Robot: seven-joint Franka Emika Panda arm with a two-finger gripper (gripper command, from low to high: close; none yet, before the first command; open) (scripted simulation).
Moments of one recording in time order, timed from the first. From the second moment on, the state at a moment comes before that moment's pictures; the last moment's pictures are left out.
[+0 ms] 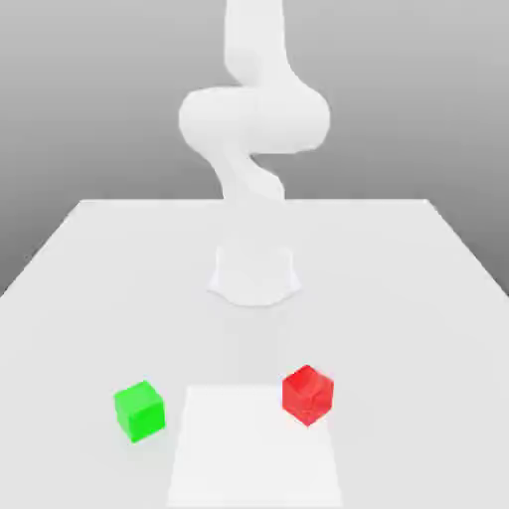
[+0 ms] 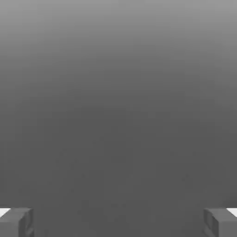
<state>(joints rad) 0.03 -0.73 -0.01 -2.36 0.00 2.35 0.74</state>
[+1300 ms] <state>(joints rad) 0.23 -0.03 -0.02 -2.87 0.00 2.84 0.25</state>
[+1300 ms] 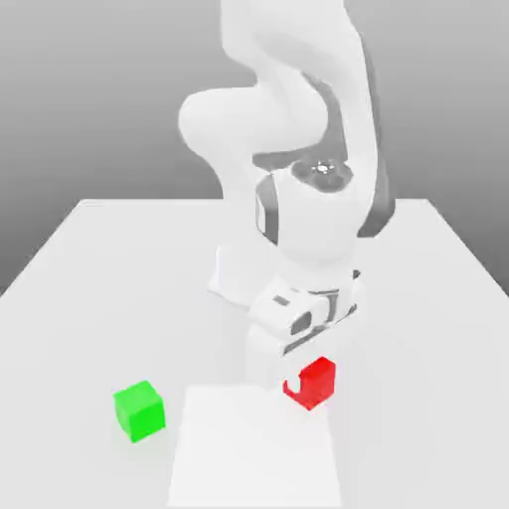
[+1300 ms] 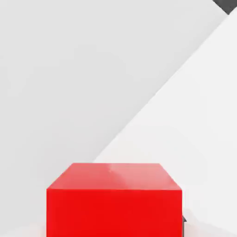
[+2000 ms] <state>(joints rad) -0.18 0.13 -0.21 -2.74 0.10 2.86 0.40</state>
